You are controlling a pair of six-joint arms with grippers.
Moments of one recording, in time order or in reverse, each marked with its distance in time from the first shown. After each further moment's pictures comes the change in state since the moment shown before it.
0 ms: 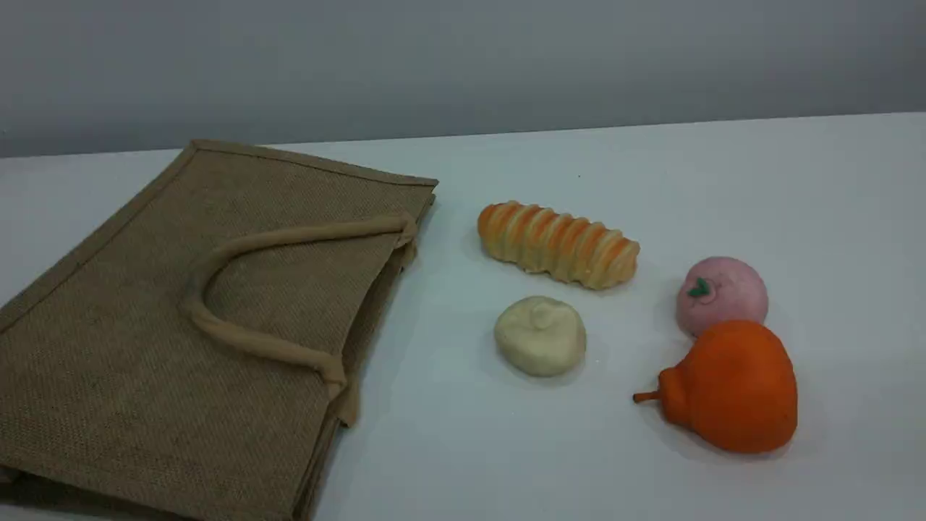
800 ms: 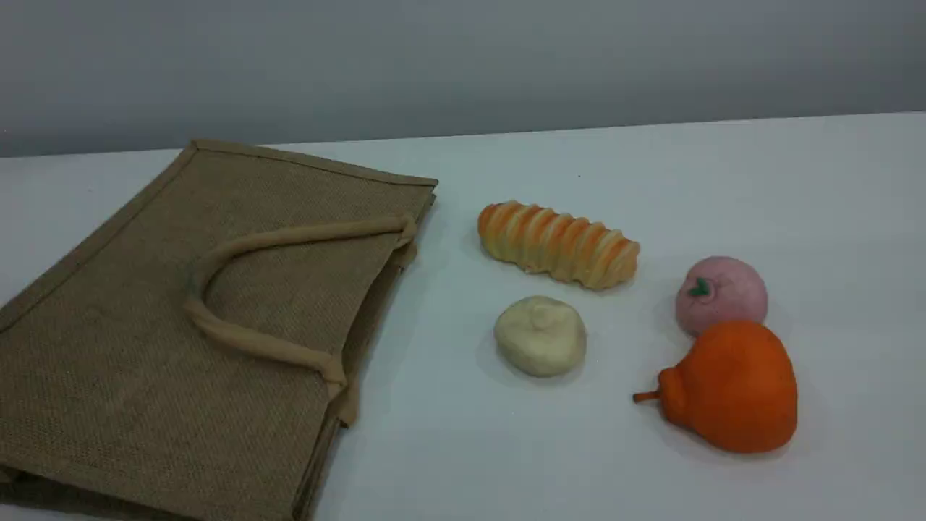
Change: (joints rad) left arm 0.000 0.429 -0.201 0.027 -0.233 -0.030; right arm 0.021 0.444 -0.279 0.040 -0.208 0.144
